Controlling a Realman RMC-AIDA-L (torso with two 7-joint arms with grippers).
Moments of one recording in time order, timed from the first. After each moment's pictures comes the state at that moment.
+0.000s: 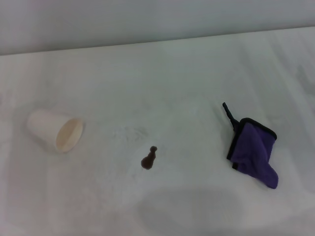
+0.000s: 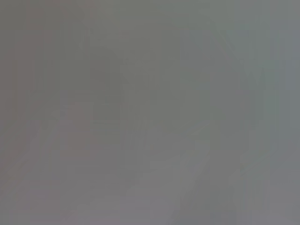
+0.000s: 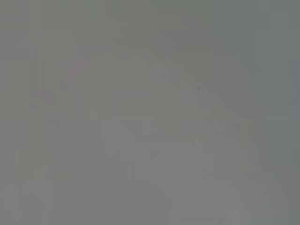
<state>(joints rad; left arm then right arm) -0.46 -2.08 2.75 0.12 -1.61 1.24 -0.39 0.38 2.01 -0.57 -0.08 2.30 1.13 -2.54</state>
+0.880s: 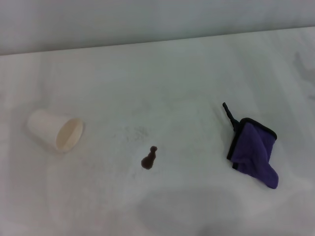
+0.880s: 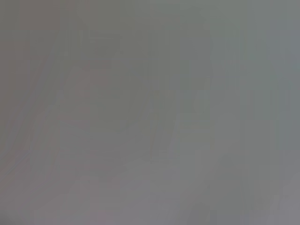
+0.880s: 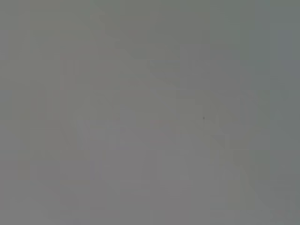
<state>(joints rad) -0.47 -2.08 2.76 0.15 -1.66 1.18 -0.41 0.43 2.01 -0.52 -0.12 2.30 1.10 -2.54</state>
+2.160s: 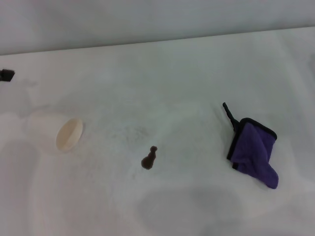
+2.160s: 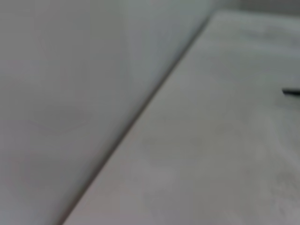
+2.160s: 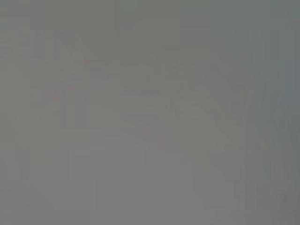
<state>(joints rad) -1.09 -1.85 2.85 -0.85 0.11 1.76 -1.18 0.43 2.01 -0.45 -0.12 2.32 1.05 -2.53</state>
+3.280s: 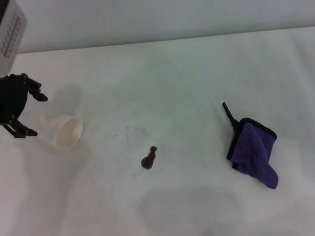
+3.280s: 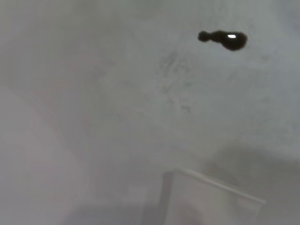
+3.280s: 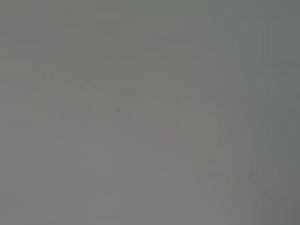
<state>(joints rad) -1.34 -2.07 2.85 -0.79 0.66 1.50 -0.77 0.41 2.01 -0.41 -0.11 2.32 1.02 -2.44</state>
